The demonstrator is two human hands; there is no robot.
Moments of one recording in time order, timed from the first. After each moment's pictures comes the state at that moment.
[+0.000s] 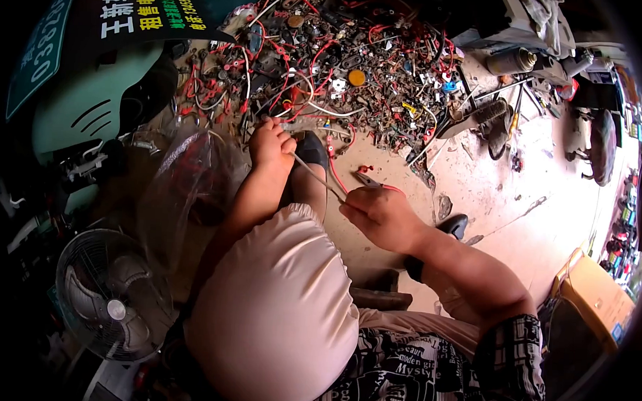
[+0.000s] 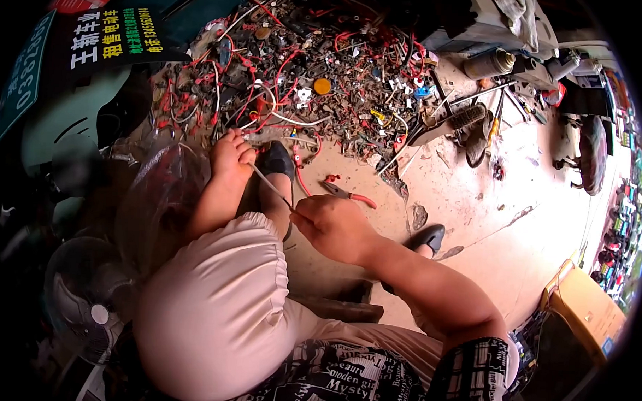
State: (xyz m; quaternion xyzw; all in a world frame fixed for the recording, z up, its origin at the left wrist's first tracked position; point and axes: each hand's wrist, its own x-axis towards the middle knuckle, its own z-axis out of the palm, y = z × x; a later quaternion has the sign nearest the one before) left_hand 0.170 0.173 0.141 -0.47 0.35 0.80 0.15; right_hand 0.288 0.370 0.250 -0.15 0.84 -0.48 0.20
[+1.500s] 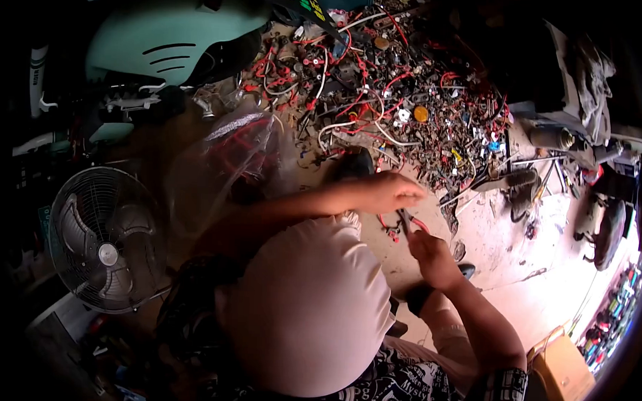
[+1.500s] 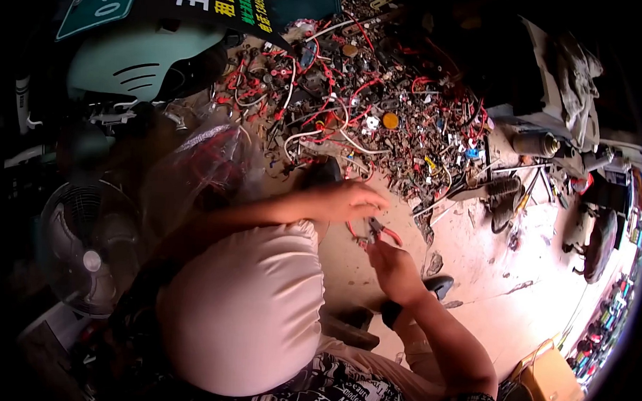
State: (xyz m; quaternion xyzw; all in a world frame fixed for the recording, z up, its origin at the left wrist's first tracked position) left_hand 0.203 0.216 0.166 0.34 0.67 0.52 0.41; right_hand 0.326 0.397 0.239 0.05 0.80 -0.50 0.33
